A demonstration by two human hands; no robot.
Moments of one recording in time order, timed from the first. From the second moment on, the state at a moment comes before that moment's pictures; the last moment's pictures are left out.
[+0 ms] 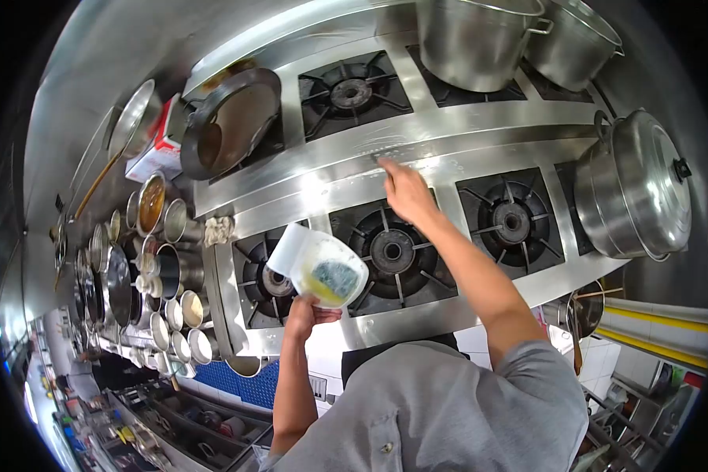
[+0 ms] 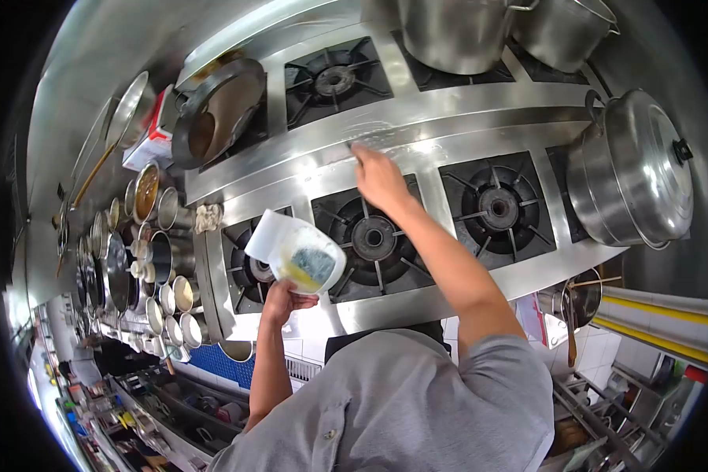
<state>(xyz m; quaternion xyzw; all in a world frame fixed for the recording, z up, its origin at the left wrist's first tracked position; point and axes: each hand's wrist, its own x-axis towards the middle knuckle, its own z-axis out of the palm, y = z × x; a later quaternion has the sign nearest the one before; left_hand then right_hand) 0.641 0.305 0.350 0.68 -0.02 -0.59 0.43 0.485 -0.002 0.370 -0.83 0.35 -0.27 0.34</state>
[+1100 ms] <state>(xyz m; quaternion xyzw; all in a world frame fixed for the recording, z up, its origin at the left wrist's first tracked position) 0.633 0.393 0.313 0.67 0.01 -0.57 0.47 0.589 -0.080 0.232 -0.36 0.61 -0.56 0.44</state>
